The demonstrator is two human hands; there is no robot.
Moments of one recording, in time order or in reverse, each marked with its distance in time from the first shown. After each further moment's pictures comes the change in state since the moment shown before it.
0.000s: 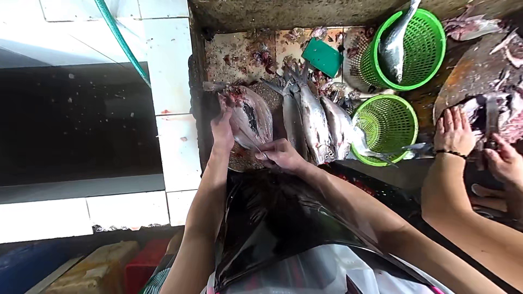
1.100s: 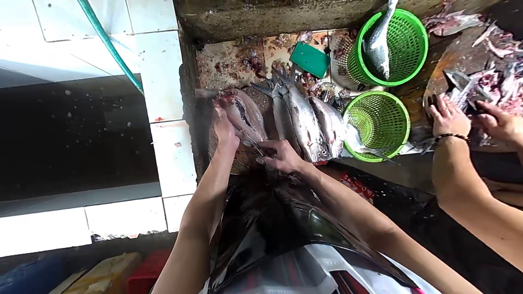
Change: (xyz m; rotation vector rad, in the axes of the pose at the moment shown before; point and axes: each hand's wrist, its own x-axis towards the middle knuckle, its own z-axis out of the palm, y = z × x) left_hand -0.023 0.008 0.047 0.011 0.119 -0.101; right_hand -0.009 0.022 -0.032 -0.585 0.093 -0.382
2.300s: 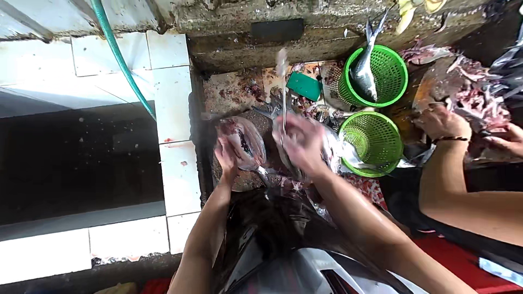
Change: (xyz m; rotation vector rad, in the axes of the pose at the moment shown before) left_hand 0.011 -0.043 -0.041 0.240 -0.072 0.466; right_hand 0.021 -0.091 -0.067 0.256 0.442 -0.100
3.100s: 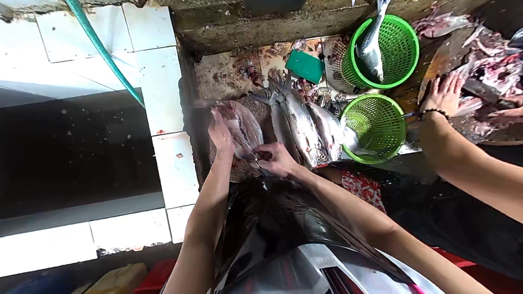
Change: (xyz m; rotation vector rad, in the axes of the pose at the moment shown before) left_hand 0.032 0.057 0.027 -0.088 0.105 -0.255; right_hand -0.035 0.083 0.041 -0.217 -0.396 0.271
